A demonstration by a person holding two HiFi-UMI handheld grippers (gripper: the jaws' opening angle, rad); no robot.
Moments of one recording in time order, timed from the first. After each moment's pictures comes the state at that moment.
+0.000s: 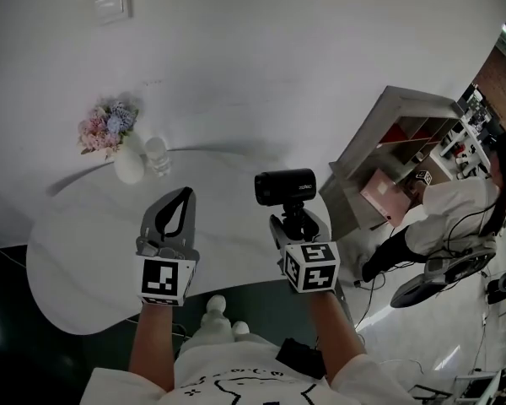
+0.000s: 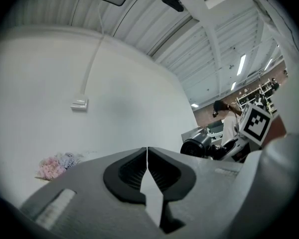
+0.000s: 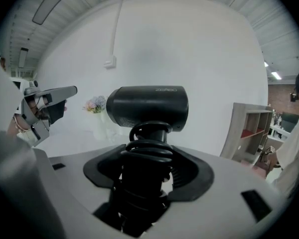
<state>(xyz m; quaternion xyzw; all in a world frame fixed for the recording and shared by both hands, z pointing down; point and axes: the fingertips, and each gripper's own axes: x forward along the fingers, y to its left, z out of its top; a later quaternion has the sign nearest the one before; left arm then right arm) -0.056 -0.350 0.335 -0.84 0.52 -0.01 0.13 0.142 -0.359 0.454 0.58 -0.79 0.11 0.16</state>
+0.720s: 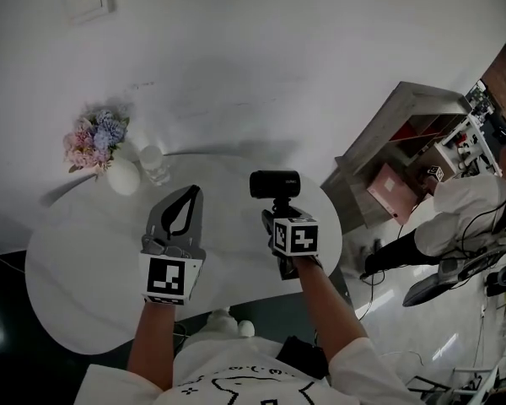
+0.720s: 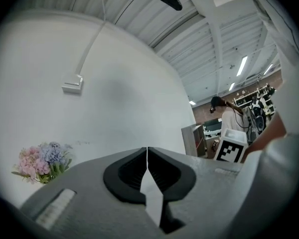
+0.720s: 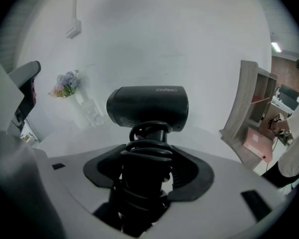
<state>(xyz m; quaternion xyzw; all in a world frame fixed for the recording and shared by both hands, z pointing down) -0.058 -0.436 0.362 -0.86 0.50 -0.03 0.10 0.127 -0.467 0.569 0.57 -0.73 0.28 0.24</state>
